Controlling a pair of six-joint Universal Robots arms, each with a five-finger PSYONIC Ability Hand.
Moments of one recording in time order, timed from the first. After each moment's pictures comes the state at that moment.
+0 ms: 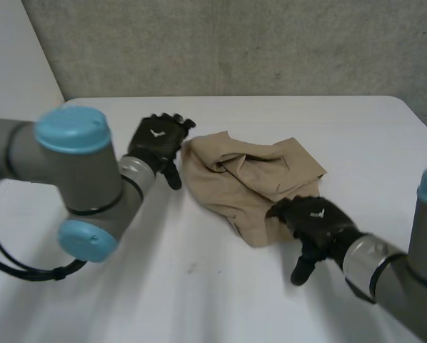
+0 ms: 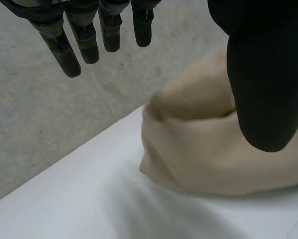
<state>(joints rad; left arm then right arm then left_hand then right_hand) 4.17 -2.16 -1.26 3.27 -1.58 3.37 1.95 -1.34 1.84 0.02 1.29 2.87 0.19 0.20 0.20 0.19 0.05 0.21 0.23 0.22 0.24 0.07</state>
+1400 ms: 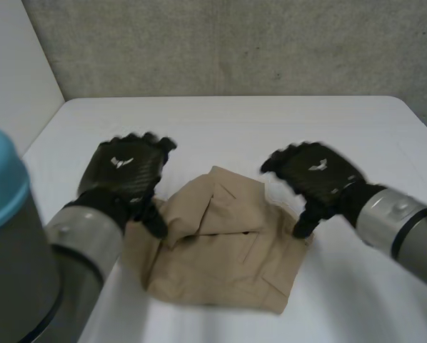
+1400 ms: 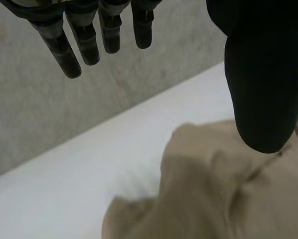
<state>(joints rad) 3.93 -1.67 -1.56 2.98 -1.94 3.20 1.92 -1.44 1.69 0.08 1.11 2.66 0.20 0.21 0.22 0.20 0.05 0.26 0.29 0.27 0.29 0.10</state>
